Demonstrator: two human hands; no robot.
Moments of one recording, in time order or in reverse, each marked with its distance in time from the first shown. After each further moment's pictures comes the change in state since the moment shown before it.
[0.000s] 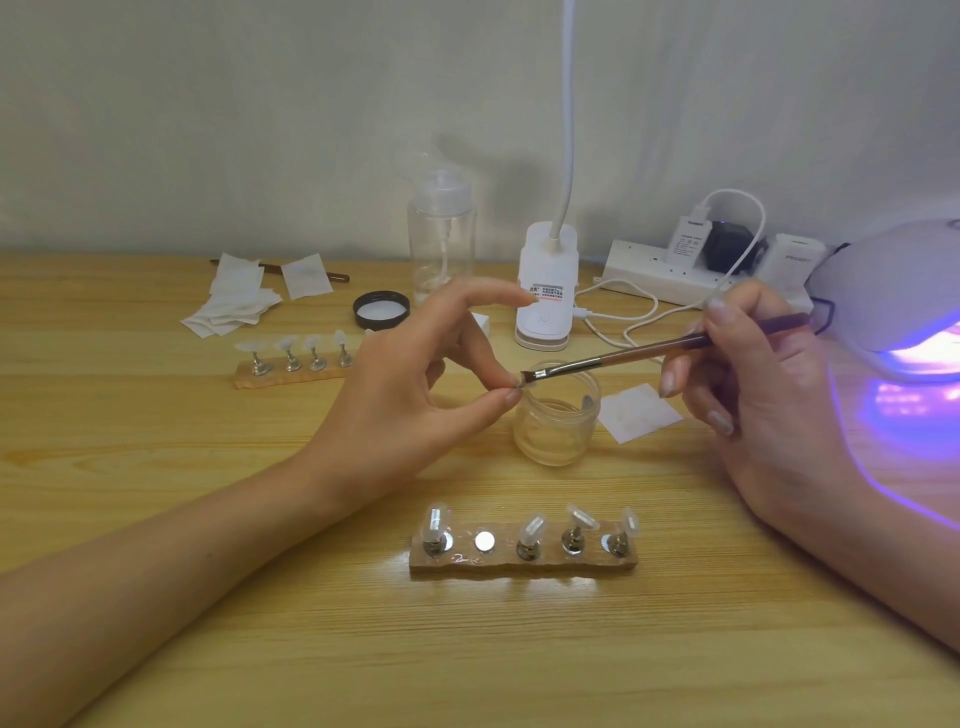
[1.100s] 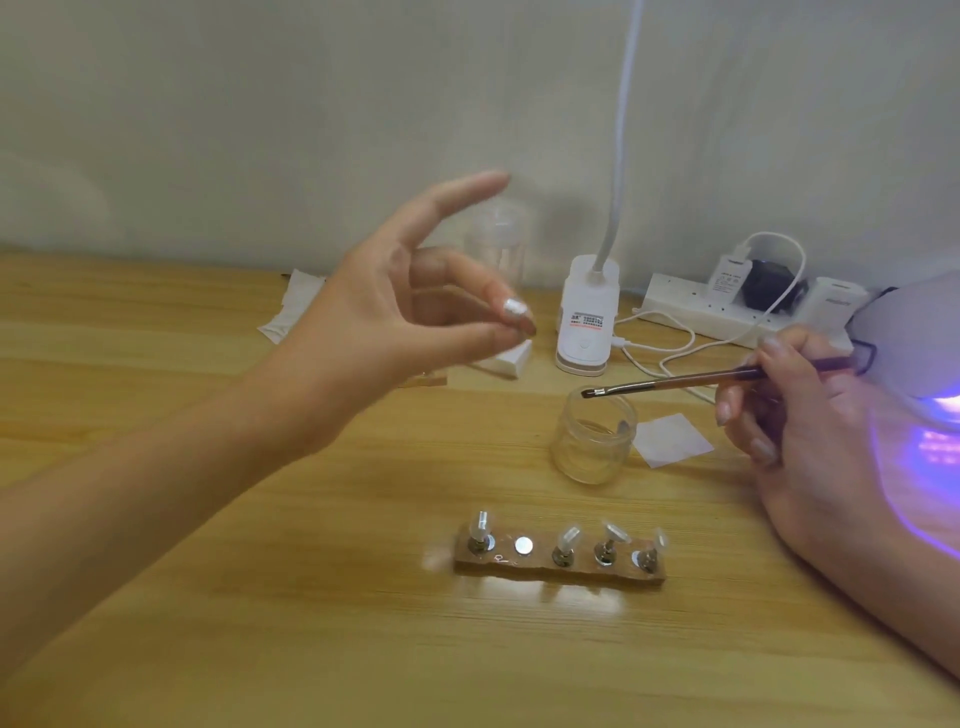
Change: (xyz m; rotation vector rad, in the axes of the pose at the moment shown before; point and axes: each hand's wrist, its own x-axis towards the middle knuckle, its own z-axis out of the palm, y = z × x) left_hand 0.011 0.046 -0.058 -0.407 -0.004 -0.164; right_hand 0.001 0.000 -0.002 -0.009 0.113 0.028
